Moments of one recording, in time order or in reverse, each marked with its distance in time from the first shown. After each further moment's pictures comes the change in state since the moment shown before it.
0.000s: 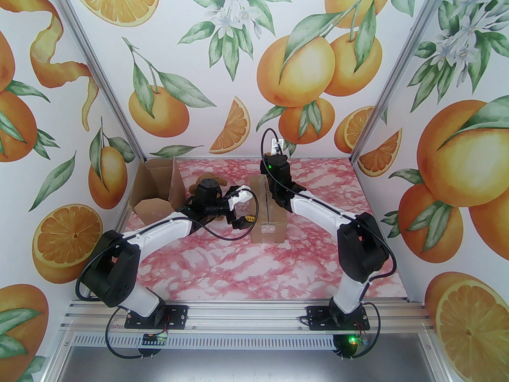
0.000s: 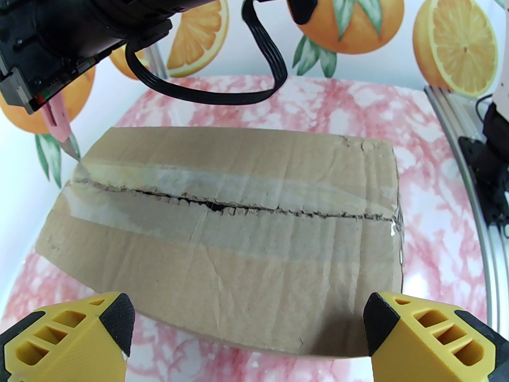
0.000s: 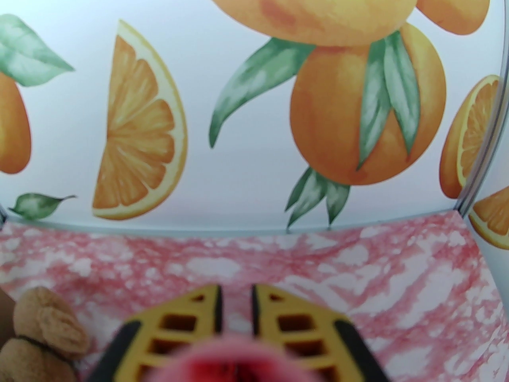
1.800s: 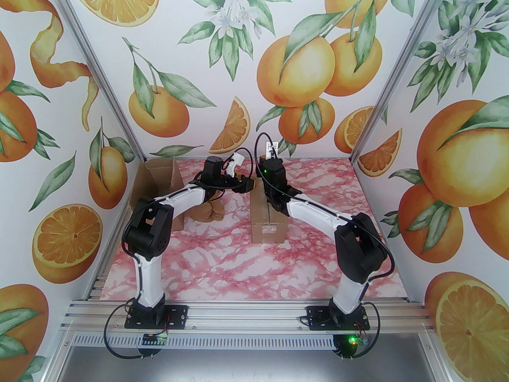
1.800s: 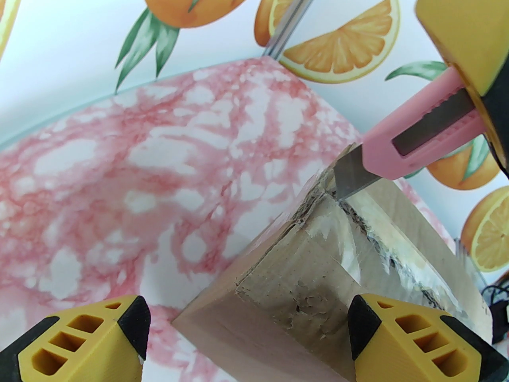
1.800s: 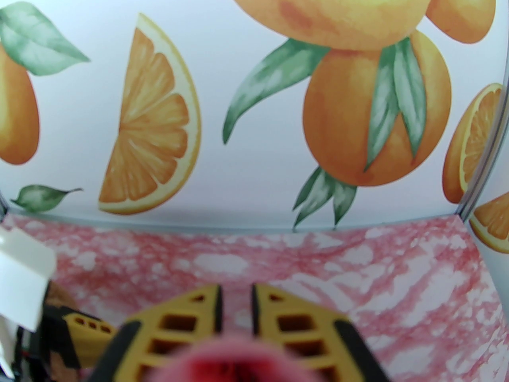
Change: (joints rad) left arm 0.142 0.453 0.474 -0.050 -0.037 -0.597; right arm 0.029 0.012 -0.019 0.030 0.034 -0.031
